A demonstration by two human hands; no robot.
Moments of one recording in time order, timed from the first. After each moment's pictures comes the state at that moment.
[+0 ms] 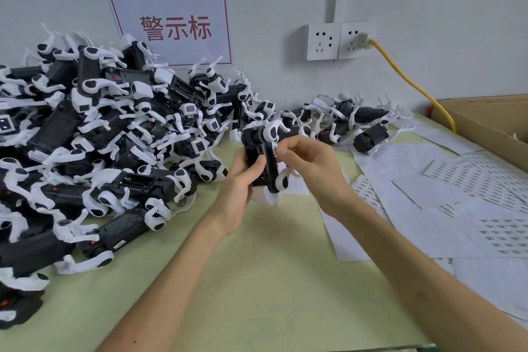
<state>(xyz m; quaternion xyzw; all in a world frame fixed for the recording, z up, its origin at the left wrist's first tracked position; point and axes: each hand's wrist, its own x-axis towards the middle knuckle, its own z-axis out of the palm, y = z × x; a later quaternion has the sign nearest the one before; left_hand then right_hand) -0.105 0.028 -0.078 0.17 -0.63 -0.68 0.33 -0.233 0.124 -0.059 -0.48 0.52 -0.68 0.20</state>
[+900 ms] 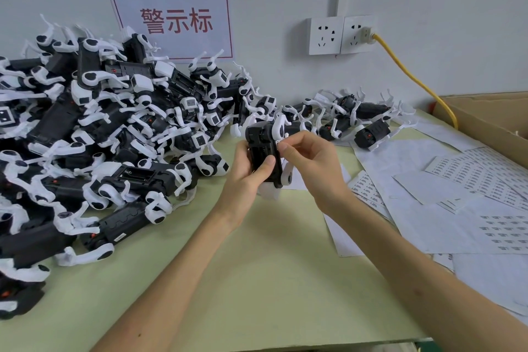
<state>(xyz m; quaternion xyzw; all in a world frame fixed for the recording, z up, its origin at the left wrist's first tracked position) -0.107 0.034 -0.081 0.18 -0.67 -0.62 0.36 -0.229 0.122 -0.066 -0.43 0.54 -0.70 0.17</state>
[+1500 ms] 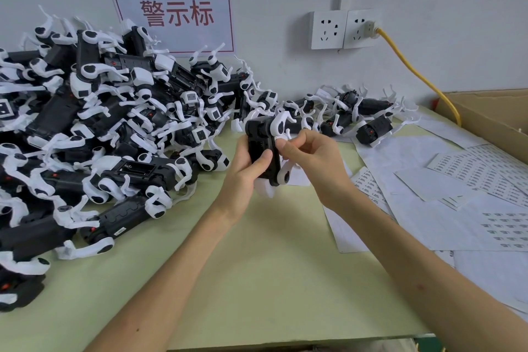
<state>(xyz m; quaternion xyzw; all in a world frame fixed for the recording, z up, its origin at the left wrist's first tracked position) -0.105 0.034 -0.079 0.13 -0.67 -0.63 0.37 -0.234 0.119 -0.068 -0.43 0.54 -0.70 0.22</state>
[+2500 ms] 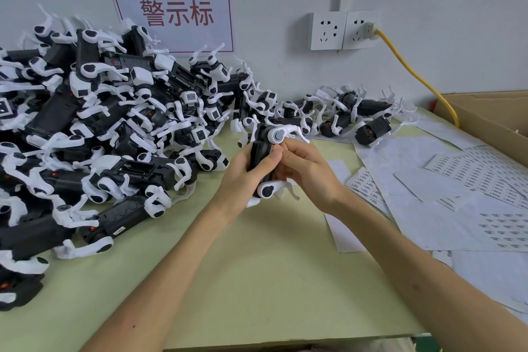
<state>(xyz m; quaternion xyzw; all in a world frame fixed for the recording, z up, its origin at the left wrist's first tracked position) -0.098 0.038 -0.071 0.16 -0.70 -0.62 0.32 -0.231 0.117 -0.075 -0.51 0.50 -0.63 0.31</state>
